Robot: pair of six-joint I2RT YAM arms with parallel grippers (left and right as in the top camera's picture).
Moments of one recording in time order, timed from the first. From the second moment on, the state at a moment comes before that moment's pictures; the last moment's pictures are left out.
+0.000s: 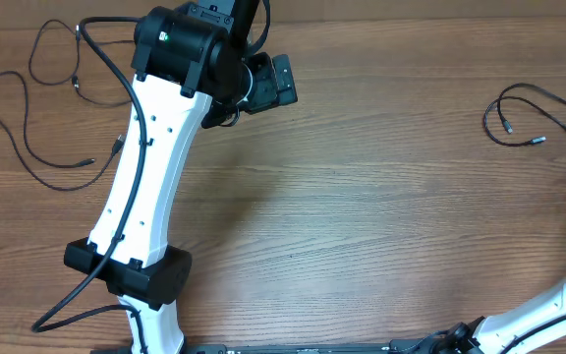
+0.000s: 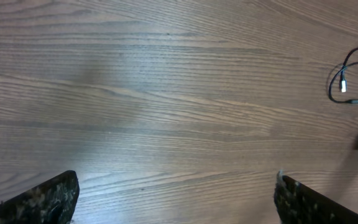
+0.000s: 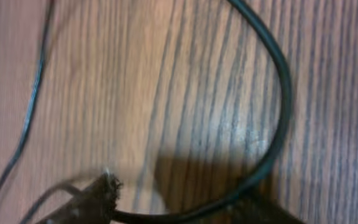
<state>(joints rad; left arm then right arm) -0.40 1.98 2.46 -1.65 0.13 -0.62 -0.83 2.06 1.22 -0.07 -0.04 0.80</state>
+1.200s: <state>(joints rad) -0.40 1.98 2.46 -1.63 0.13 -0.63 -0.86 2.14 1.57 -0.42 -0.05 0.70</state>
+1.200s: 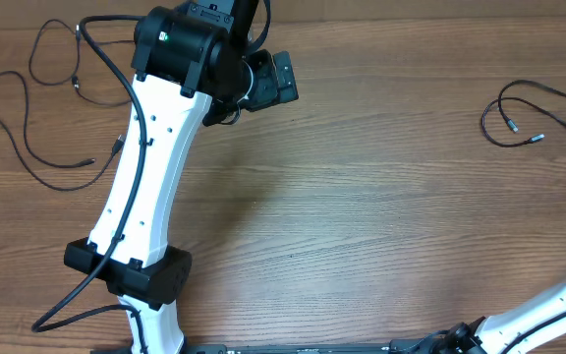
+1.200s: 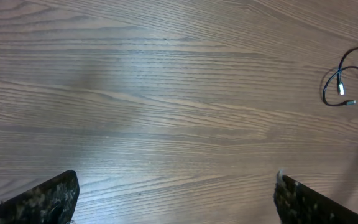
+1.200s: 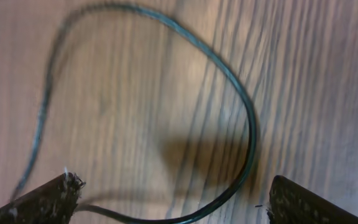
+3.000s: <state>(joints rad) -0.21 1.98 2.46 -1.68 0.00 -0.67 -0.89 2.23 1.84 -0.63 -0.38 0.52</state>
